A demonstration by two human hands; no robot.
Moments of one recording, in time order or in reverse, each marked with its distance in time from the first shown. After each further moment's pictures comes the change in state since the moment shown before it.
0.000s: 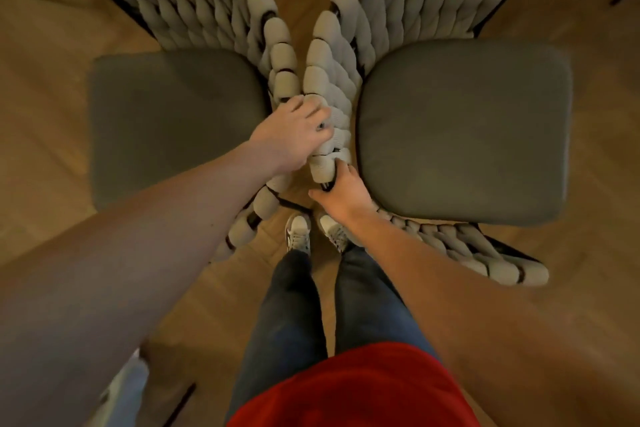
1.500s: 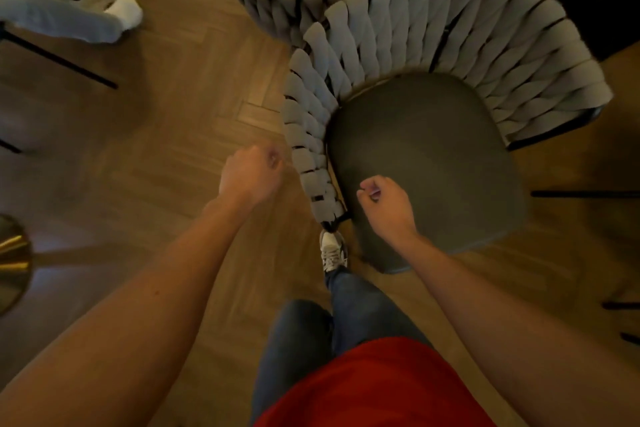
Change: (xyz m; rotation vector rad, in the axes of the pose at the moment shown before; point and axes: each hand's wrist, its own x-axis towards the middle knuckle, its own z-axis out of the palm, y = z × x) left_hand 0.072 0.444 -0.149 -1.220 0.228 -2.005; right_hand -0.034 0.237 -0.295 -0.661 -0.516 -0.769
